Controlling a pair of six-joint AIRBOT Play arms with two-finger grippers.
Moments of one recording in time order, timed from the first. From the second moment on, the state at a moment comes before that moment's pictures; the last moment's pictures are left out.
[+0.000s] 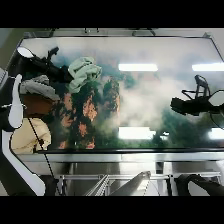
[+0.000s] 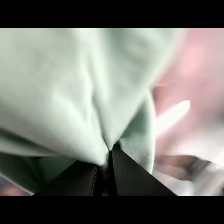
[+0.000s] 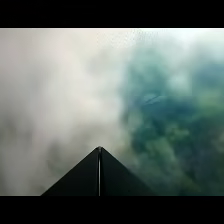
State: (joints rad) left arm 0.08 -2.03 2.05 0.74 -1.58 -1.28; right arm -0.12 -1.11 0.81 -1.23 0.91 1.57
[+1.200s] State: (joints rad) left arm -0.14 -1.59 1.68 0.39 -1.53 -1.25; right arm -0.37 -0.72 0.83 -1.21 1.12 1.48
